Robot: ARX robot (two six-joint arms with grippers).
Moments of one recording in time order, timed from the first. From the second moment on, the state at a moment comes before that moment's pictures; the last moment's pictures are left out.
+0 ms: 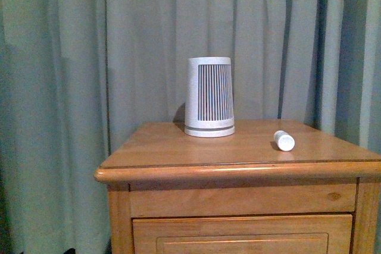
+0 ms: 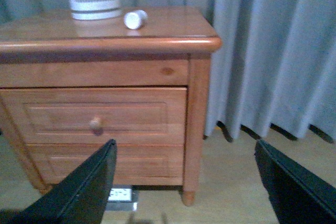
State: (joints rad) left arm 0.00 0.00 0.01 0.00 0.00 0.00; right arm 0.01 0.00 0.01 0.00 0.00 0.02
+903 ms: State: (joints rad) left arm 0.00 0.00 0.01 0.00 0.00 0.00; right arm 0.00 0.00 0.01 0.00 0.00 0.00
